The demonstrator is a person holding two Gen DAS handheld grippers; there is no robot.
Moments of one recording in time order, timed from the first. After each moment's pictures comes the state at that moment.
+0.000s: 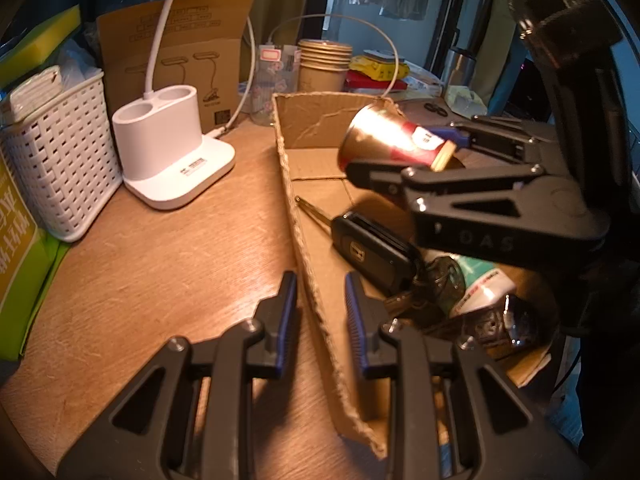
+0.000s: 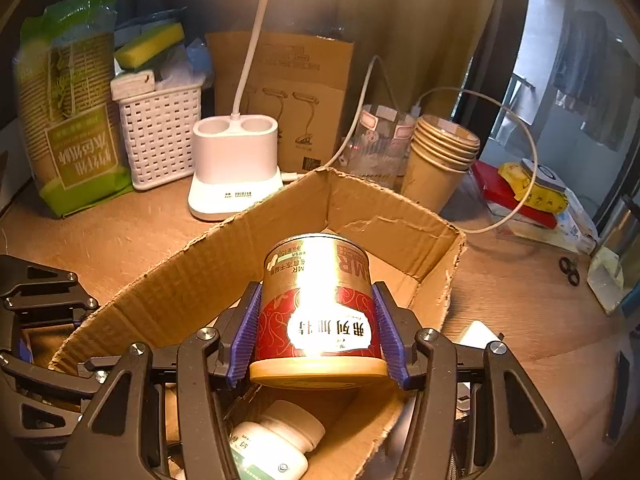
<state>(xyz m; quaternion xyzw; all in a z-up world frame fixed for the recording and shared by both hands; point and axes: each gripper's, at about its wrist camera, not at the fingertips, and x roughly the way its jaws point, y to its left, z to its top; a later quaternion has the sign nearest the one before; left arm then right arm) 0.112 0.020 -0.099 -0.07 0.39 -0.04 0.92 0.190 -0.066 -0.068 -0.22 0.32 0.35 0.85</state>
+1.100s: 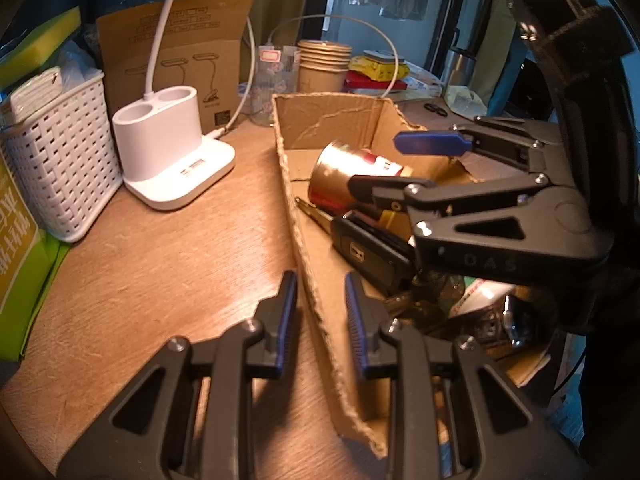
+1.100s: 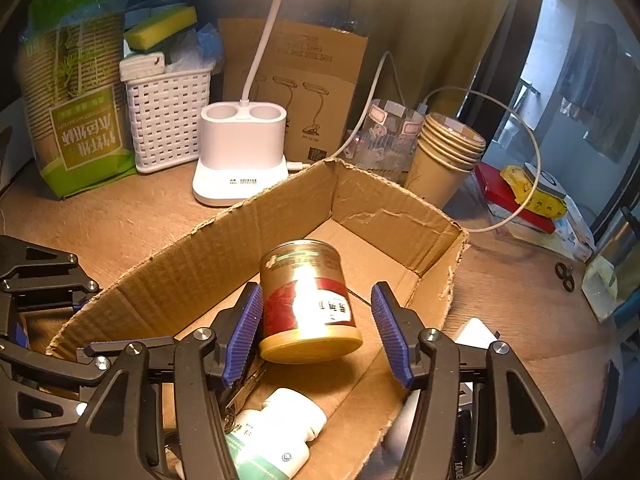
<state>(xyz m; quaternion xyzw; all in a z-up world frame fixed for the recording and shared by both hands) 0.111 0.020 -0.096 -0.07 0.39 -0.04 0.92 0.183 -0.065 -0.068 -0.25 0.32 0.34 0.85</state>
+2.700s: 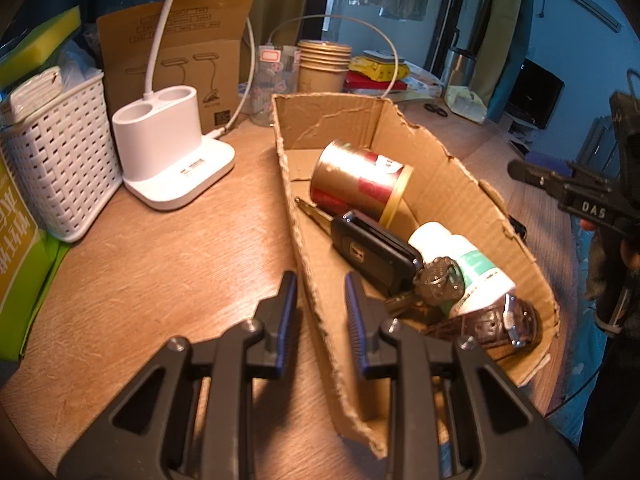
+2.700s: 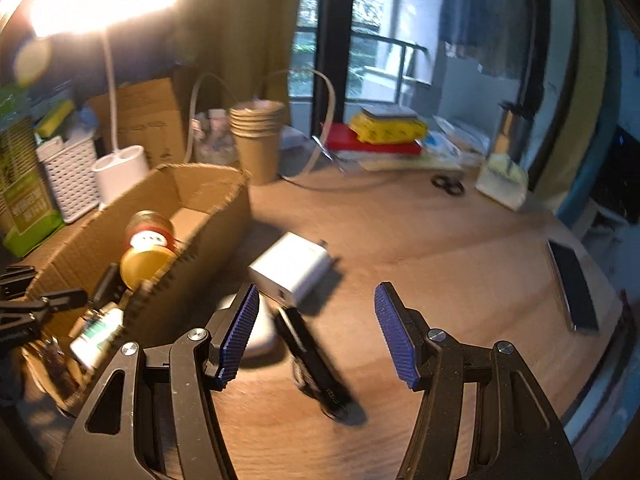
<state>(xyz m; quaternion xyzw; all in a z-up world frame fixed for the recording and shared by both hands) 0.110 0.019 -0.097 -0.07 0.39 -0.04 0.92 0.186 -0.223 -0.053 -0.11 0.33 0.20 0.92</state>
